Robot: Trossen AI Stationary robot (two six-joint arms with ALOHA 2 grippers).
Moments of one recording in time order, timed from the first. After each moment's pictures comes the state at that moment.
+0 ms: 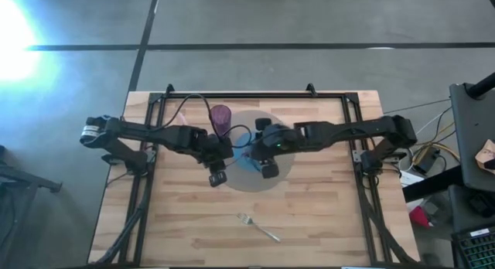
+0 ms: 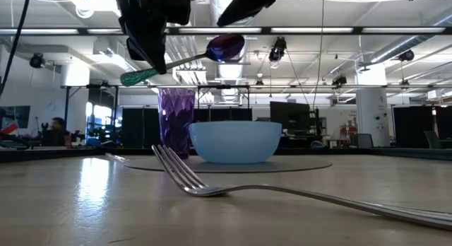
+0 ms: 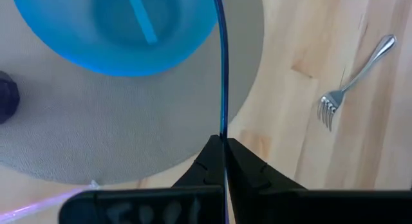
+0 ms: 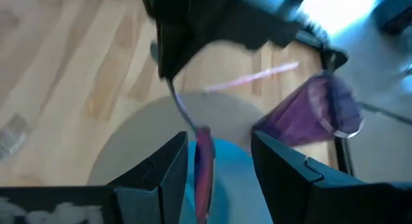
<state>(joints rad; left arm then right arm) -0.06 1.45 1.22 -0.86 0.04 -0.38 0.07 1.65 1.48 -0.53 0.16 -0.26</state>
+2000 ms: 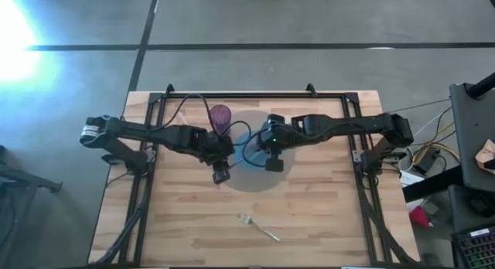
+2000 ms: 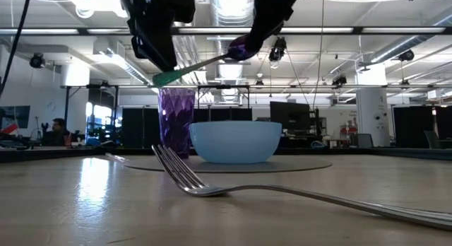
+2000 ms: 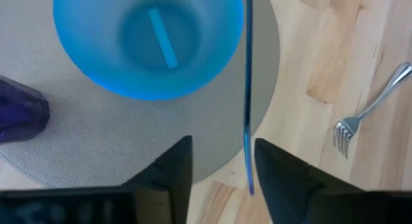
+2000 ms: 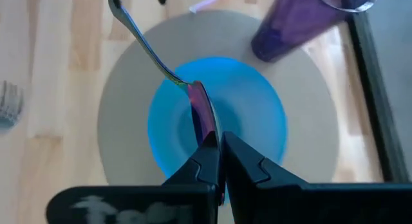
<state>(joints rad) -0.05 1.45 1.22 -0.81 -0.05 -0.40 0.01 1.67 1.55 -0.85 0.17 0.00</state>
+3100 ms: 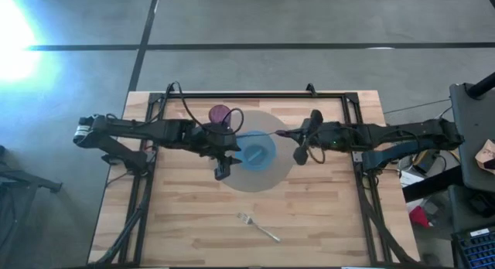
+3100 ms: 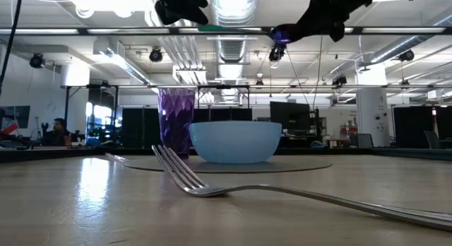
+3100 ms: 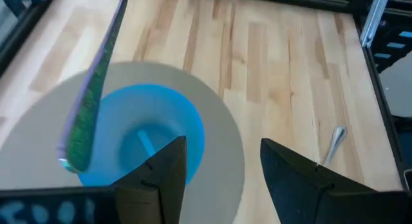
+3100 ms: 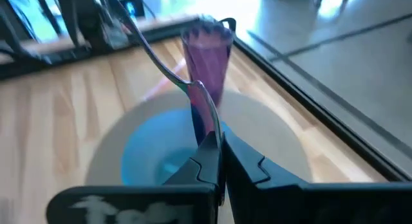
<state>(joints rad) -0.07 1.37 1.31 -0.62 -0.07 -0.19 0.04 1.06 0.84 -0.27 0.42 0.28</state>
